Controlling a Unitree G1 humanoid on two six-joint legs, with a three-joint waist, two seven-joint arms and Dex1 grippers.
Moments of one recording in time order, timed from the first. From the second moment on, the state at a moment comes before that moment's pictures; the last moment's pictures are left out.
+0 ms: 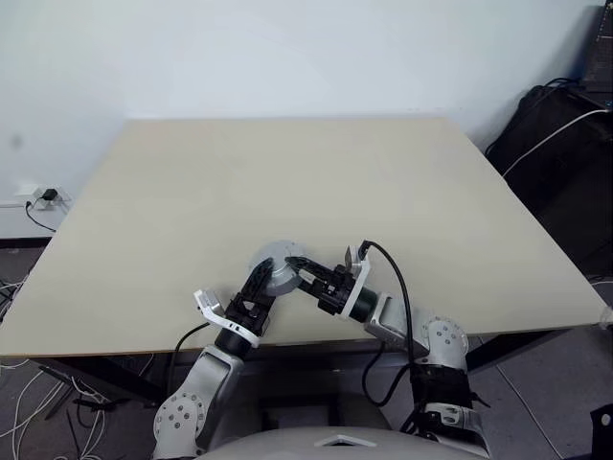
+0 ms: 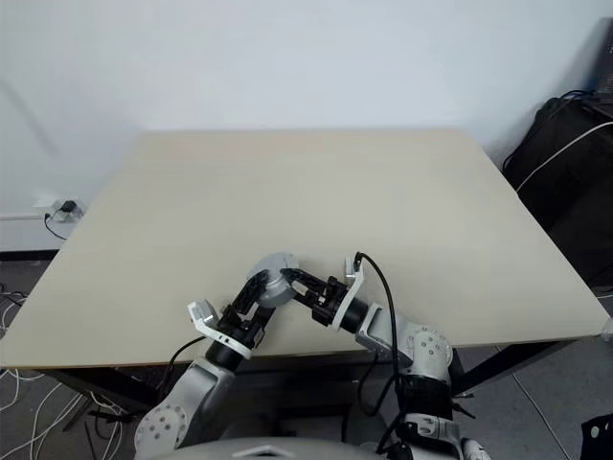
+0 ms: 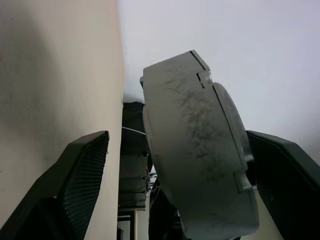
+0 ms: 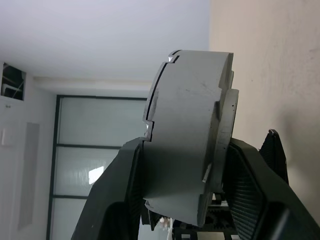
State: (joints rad) left arm 0.30 -0.06 0.01 -0.16 -1.46 0.53 -0.24; right arm -0.16 0.05 -0.25 0.10 1.48 1.24 0.04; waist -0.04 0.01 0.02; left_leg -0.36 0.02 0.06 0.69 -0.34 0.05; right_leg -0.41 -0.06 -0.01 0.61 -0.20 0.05
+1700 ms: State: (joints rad) left arm 0.10 -0.07 0.14 -0.02 -1.28 0.27 -0.09; right arm -0.06 -0.25 0.13 -0.21 0.74 0.82 0.25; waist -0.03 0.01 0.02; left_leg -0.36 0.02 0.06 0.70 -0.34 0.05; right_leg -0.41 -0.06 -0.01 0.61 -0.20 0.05
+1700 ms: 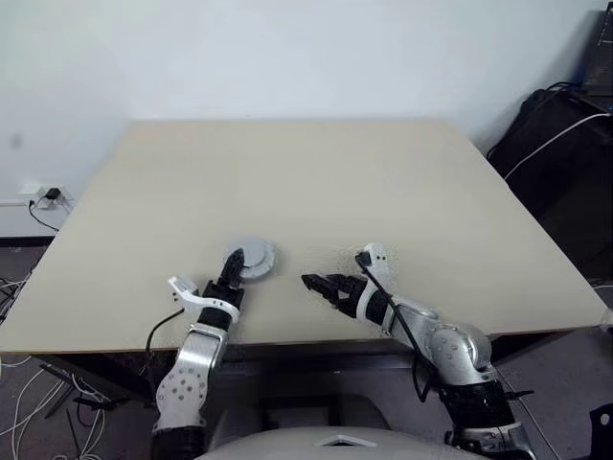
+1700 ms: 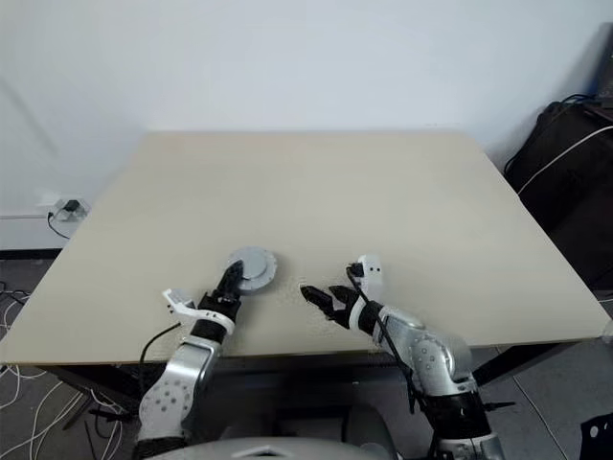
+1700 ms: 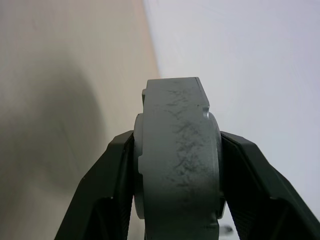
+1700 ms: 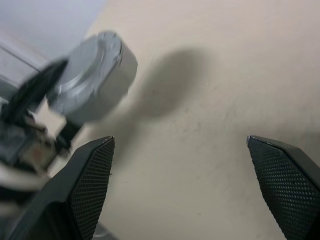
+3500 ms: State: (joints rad) left arm 0.22 0.07 0.07 -0.09 -0.46 0.33 0.01; right arm 0.00 -0.13 0.19 -0.12 0.26 0.48 0.27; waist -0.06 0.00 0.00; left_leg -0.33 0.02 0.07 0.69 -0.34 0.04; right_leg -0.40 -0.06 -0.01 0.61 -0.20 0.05
